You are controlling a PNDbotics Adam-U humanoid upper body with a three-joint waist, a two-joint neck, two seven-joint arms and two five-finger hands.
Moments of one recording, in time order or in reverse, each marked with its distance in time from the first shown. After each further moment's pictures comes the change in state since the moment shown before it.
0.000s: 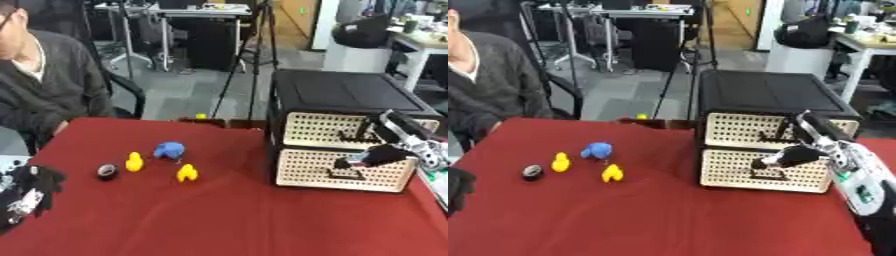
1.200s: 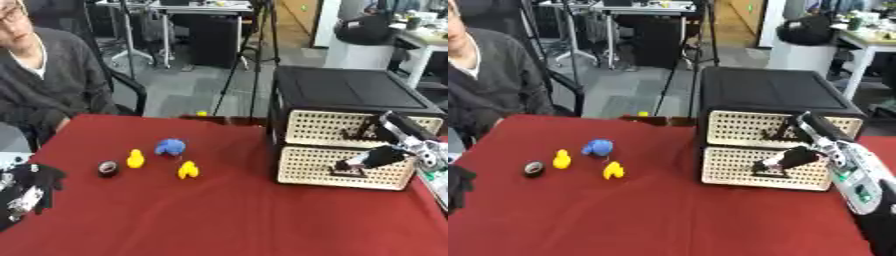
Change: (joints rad) left arm 0.000 0.000 0.000 0.000 0.000 0.000 0.000; right arm 0.008 0.003 0.001 0.017 0.027 -0.001 0.010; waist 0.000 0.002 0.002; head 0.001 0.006
